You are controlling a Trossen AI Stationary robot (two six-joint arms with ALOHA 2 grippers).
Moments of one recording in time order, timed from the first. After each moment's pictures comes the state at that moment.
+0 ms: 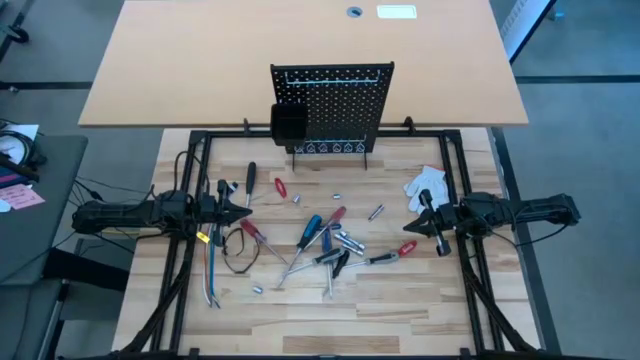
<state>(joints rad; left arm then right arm) 0.00 0.02 0.01 0.04 -0.06 0.03 0.10 0.05 0.00 0.04 -0.10 0.00</state>
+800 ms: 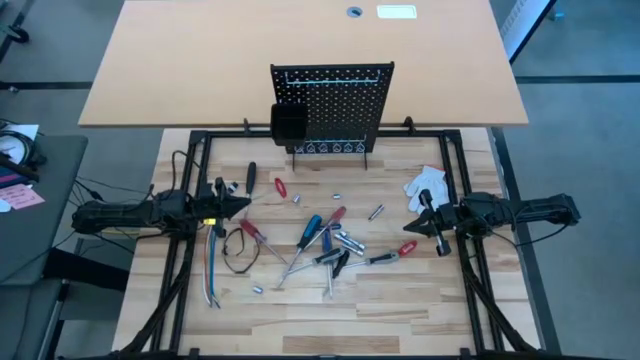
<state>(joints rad) -0.01 0.03 0.02 0.06 -0.23 -0.28 0.10 0.05 0.00 0.04 -0.10 0.00</state>
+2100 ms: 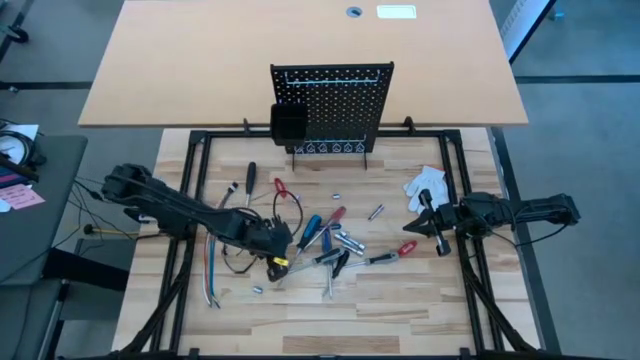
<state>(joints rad) -0.29 1.51 0.92 -0.44 -0.08 -0.72 0.10 0.05 0.00 0.04 -0.10 0.00</state>
